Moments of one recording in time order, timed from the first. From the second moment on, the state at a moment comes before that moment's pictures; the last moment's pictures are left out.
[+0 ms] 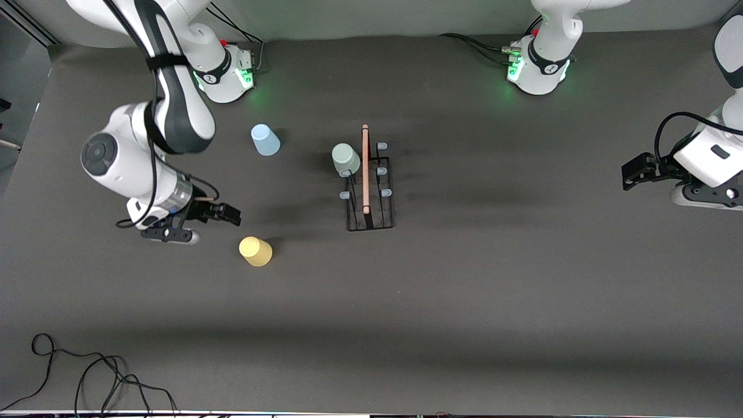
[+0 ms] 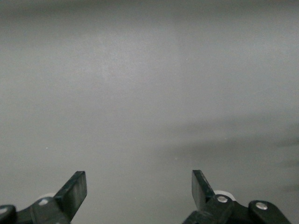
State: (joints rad) left arm 0.06 0.00 -0.09 -1.75 0.03 1.76 0.09; right arm 0.87 0.24 -0.71 -2.11 0.36 2.31 0.10
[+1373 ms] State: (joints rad) left arm 0.06 0.00 -0.09 -1.75 0.03 1.76 0.09; right arm 0.89 0.63 -0.65 -1.96 0.63 2.46 0.05
